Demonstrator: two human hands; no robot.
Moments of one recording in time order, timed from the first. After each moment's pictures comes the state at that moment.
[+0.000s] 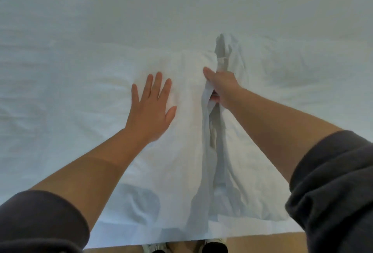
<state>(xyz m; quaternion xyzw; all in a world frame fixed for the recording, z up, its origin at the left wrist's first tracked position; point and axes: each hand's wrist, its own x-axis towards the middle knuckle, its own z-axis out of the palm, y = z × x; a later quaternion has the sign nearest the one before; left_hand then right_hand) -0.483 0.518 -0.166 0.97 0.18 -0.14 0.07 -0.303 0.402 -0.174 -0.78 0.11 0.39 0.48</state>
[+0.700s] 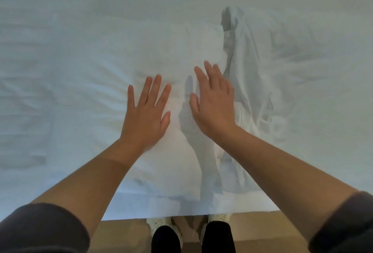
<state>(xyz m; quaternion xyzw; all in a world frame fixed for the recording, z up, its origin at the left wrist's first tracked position) -0.565 0.491 -0.184 0.99 0.15 -0.07 0.00 -0.439 0.354 -0.148 -0.93 -0.33 0.10 0.16</state>
